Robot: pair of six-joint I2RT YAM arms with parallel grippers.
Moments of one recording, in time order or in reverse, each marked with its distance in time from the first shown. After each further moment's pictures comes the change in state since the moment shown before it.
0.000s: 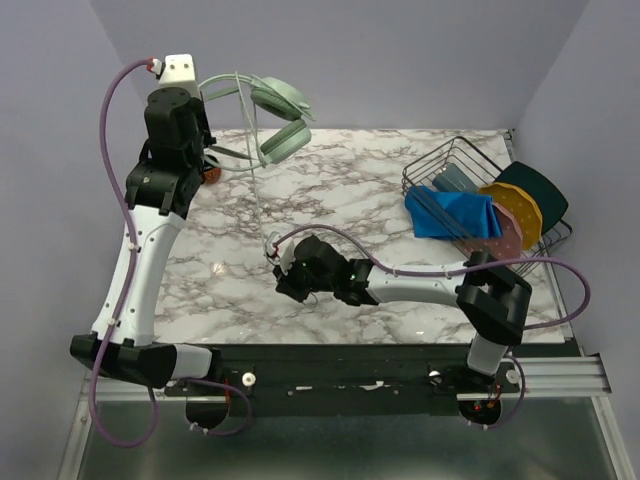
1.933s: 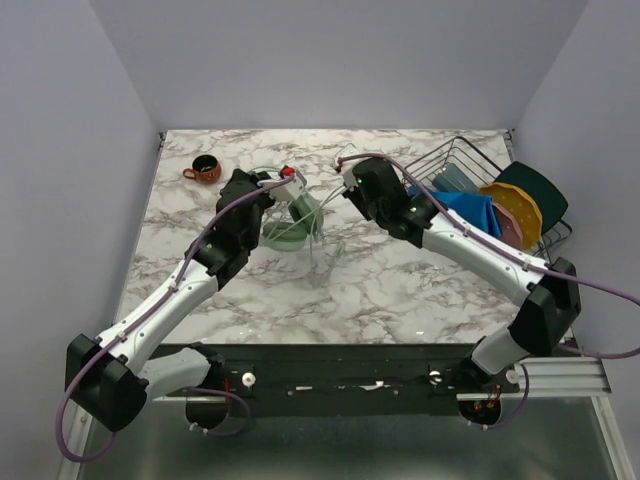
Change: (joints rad) left arm -0.353 -0.228 -0.786 0.539 -0.151 0.995; right arm -0.350 -0.209 0.280 -0.557 0.545 -0.305
